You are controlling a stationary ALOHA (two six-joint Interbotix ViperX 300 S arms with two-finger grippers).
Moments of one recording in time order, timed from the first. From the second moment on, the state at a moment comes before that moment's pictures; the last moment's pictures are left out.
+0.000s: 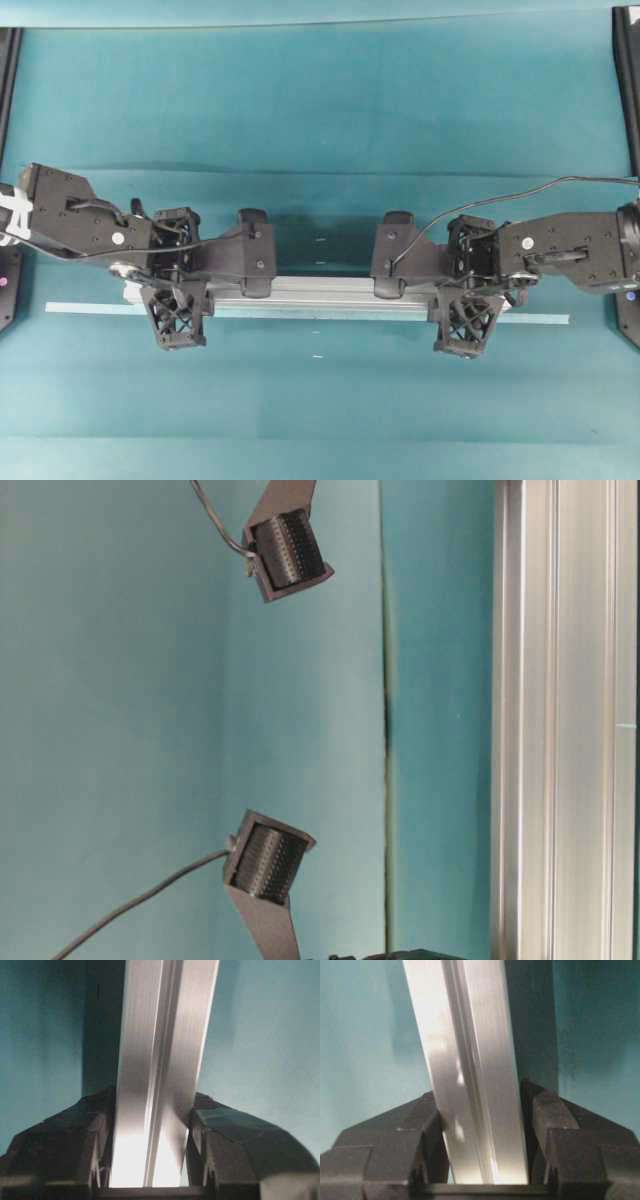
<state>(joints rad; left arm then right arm) -0.01 0.02 0.67 0.03 0.63 -0.17 0.02 0.02 0.74 0.06 0.59 0.15</state>
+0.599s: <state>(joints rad) -0.01 0.02 0.68 0.03 0.60 -0.18 0.01 0.03 0.74 0.06 0.58 0.15</state>
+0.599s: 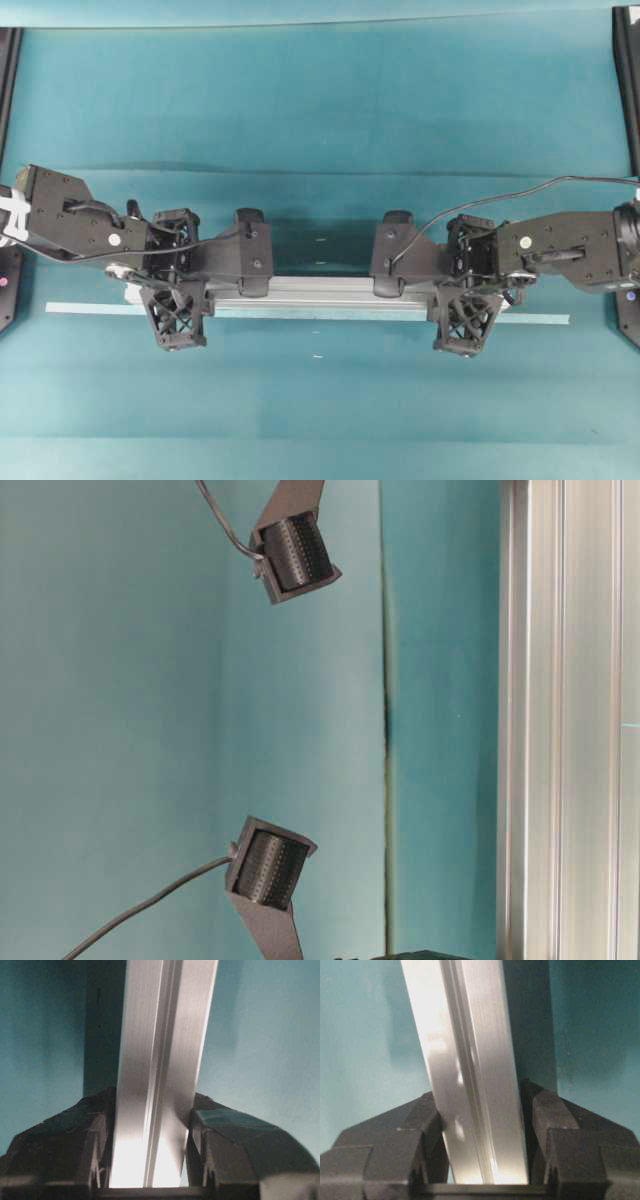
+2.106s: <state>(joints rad) -0.01 0.00 0.72 0.03 0.50 -0.18 0.00 0.02 0.75 0.07 0.56 0.15</state>
